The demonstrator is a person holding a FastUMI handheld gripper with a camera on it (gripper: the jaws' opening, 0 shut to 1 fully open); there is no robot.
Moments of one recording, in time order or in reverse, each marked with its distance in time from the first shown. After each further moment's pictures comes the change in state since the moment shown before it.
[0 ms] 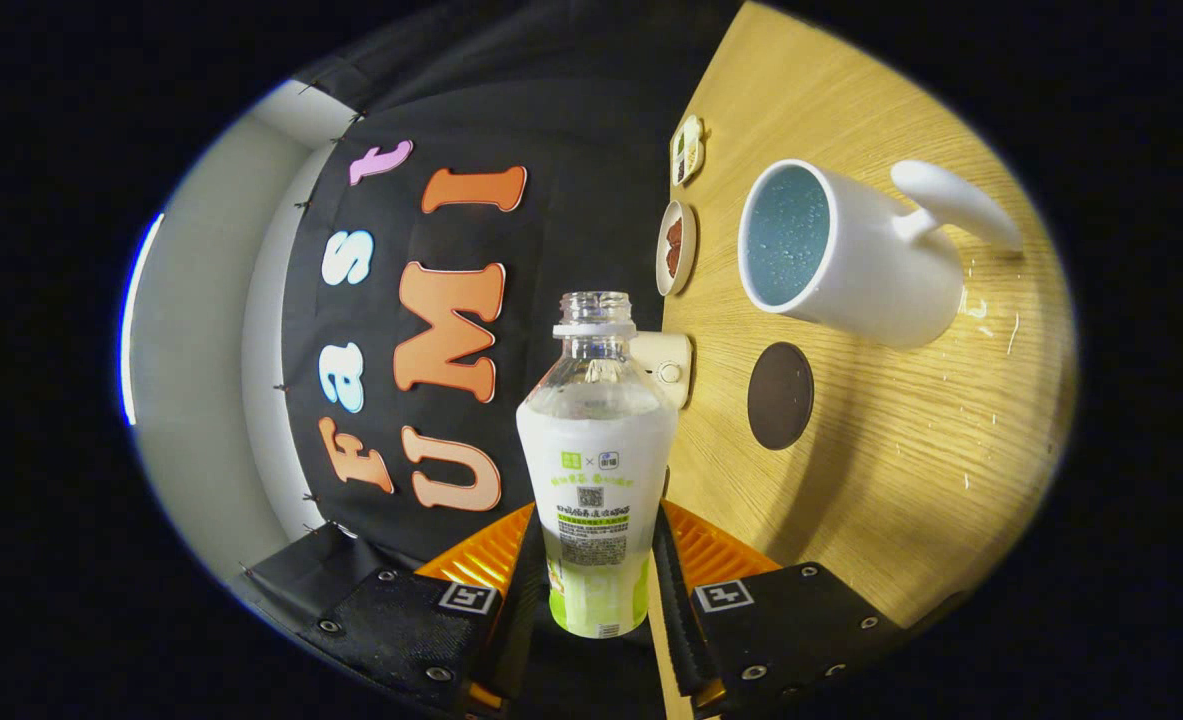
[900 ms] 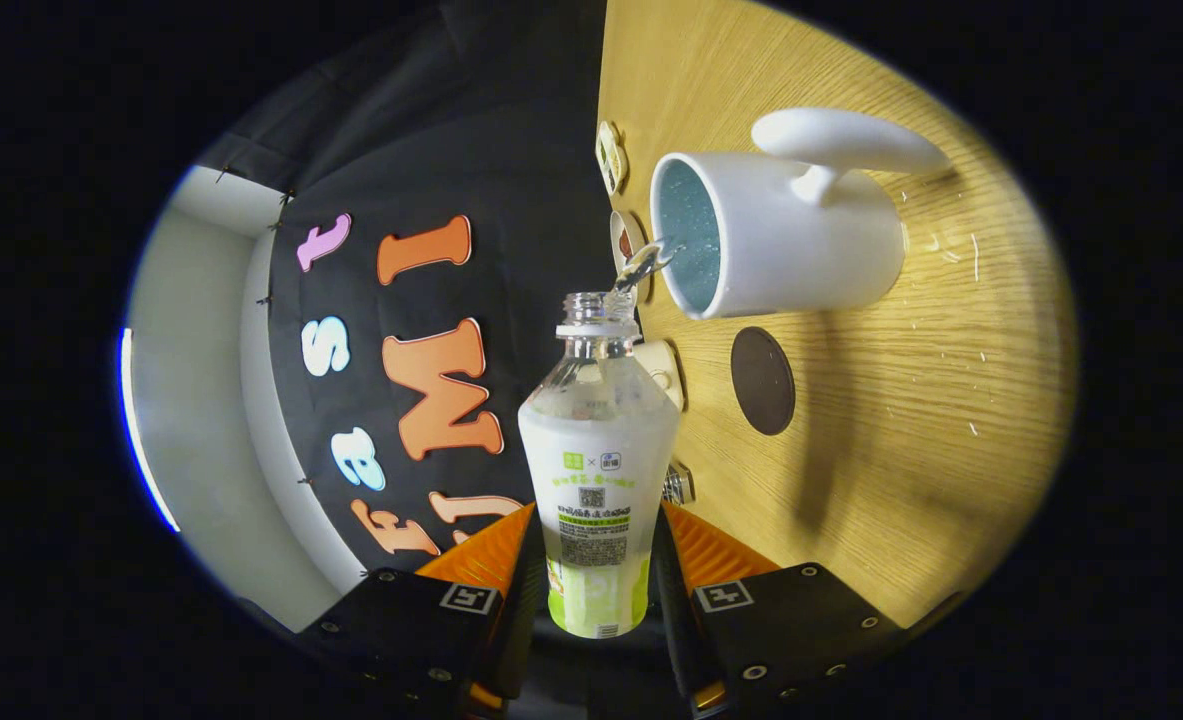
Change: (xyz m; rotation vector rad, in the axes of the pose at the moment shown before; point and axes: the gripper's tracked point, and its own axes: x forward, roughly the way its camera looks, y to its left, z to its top) arm 0.001 0.003 0.020 0.268 -0.051 0.003
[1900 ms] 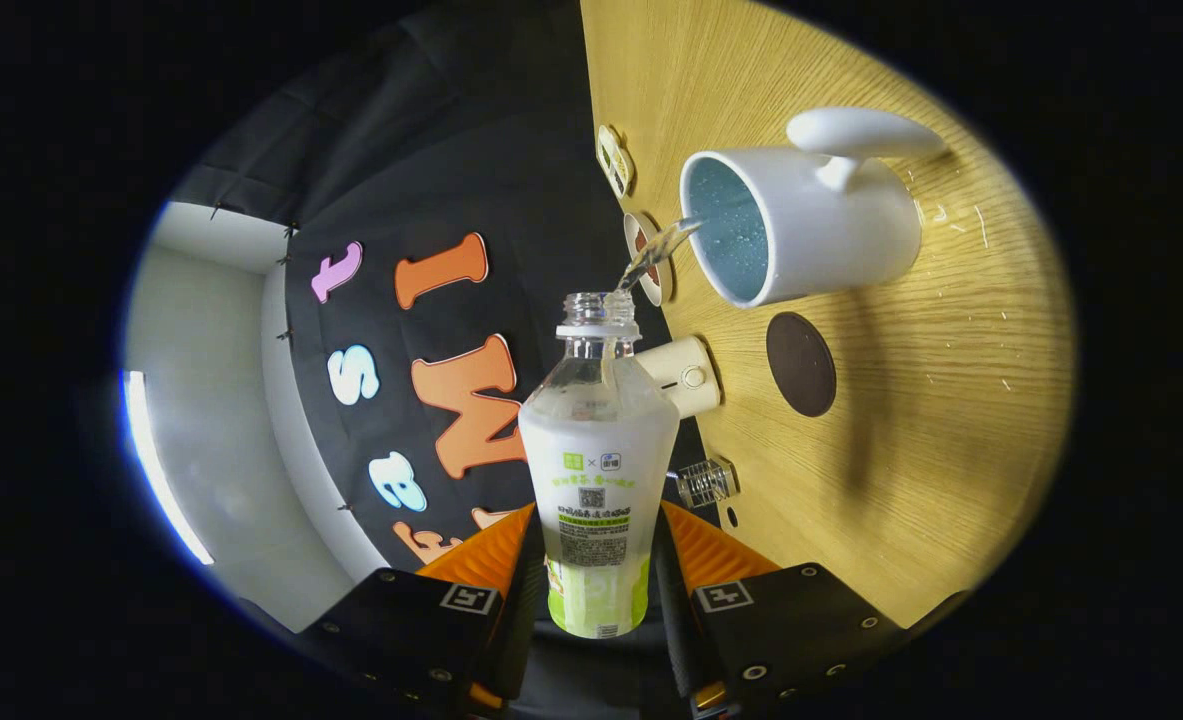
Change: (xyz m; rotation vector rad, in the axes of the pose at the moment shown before) arm -0.005 0.036 0.000 0.093 -0.013 0.084
